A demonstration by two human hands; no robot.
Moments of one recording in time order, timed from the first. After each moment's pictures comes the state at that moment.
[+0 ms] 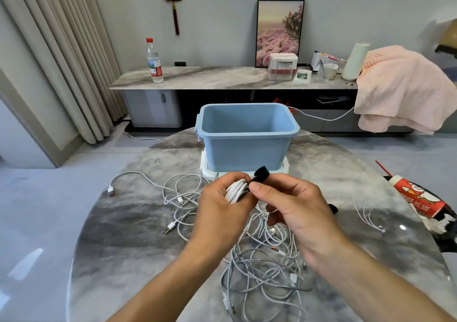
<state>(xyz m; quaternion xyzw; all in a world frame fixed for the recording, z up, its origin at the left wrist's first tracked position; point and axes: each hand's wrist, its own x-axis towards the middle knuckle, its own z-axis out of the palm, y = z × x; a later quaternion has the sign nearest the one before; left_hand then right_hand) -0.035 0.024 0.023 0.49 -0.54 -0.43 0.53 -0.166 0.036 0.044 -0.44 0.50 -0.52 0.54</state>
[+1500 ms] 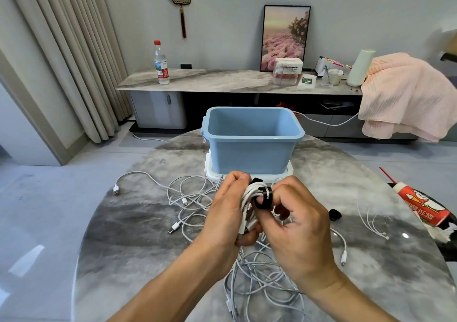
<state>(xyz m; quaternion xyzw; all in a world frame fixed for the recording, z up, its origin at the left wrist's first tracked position) -0.037 0.035 0.040 0.41 -0.36 -0.67 0.51 -0.154 0.044 0.020 -0.70 0.46 -0.54 0.03</state>
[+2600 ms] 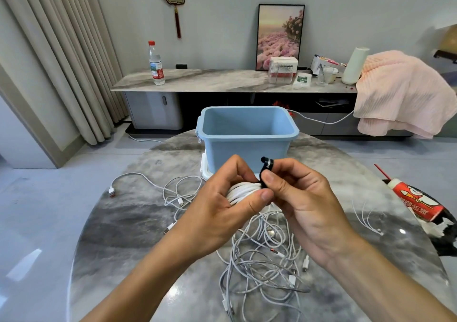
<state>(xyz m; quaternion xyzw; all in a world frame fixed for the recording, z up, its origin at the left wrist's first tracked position) -0.011 0.032 0.054 0.31 -0.68 -0.47 0.47 -0.169 0.037 0.062 -0.43 0.33 -0.59 0.60</state>
